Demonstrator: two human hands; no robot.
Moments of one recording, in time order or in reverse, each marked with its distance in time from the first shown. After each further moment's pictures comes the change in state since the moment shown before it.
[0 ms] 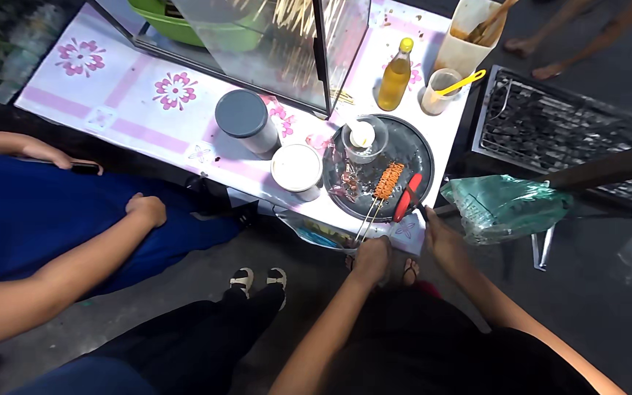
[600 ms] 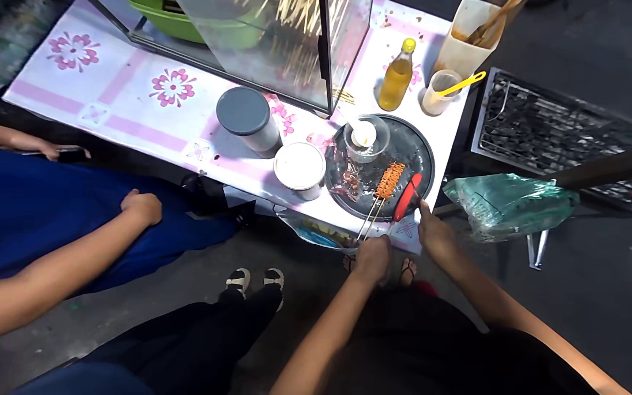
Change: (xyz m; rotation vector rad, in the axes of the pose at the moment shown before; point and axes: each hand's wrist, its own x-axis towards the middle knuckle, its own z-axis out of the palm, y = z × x) left_hand 0.000 -0.004 0.001 0.012 -0.001 -0.006; right_hand 0.035 -0.041 -0.017 -0.143 -0.376 0.322
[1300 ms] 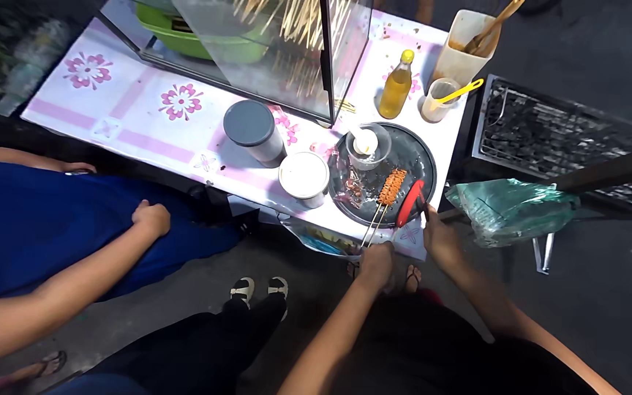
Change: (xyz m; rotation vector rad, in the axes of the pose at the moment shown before) left_hand -0.001 -0.002 -0.003 0.003 -0.009 0.011; right_hand -0.005 0.003 0.008 0.195 0.170 -0.041
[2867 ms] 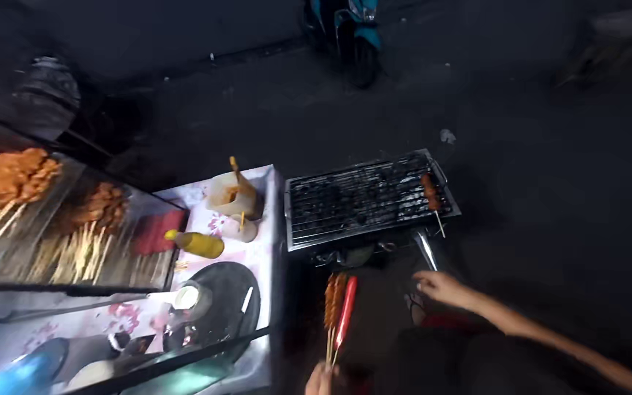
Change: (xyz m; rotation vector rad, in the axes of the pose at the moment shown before) left_hand 0.020 0.235 0.198 -0.750 0.323 0.060; right_hand -0.007 0.497 -0.182 0.572 -0.300 0.007
